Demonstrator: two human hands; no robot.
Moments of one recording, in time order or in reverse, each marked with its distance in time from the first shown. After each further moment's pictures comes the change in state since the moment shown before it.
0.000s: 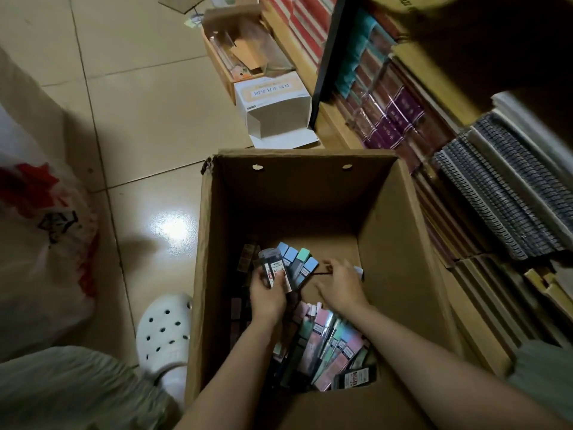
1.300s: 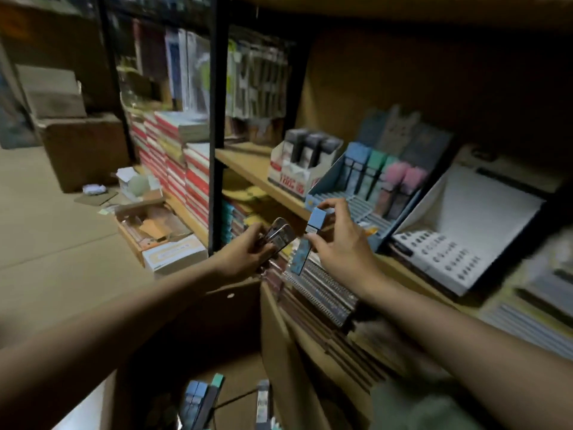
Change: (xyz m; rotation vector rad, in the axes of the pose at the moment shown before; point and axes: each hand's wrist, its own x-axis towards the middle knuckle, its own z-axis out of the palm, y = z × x) left_hand -0.163 0.297 0.094 0.617 -0.907 0.970; right_hand -0.176 -0.076 -0.333 0.204 0.820 -0.524
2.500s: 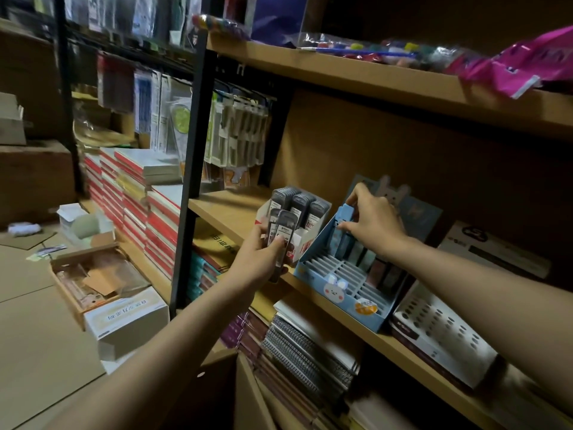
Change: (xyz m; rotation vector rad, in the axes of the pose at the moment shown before) left_hand 0.078 0.070 -0.016 -0.605 0.187 0.027; right_hand 0.155 0.004 -0.070 -0.661 0.095 0.076
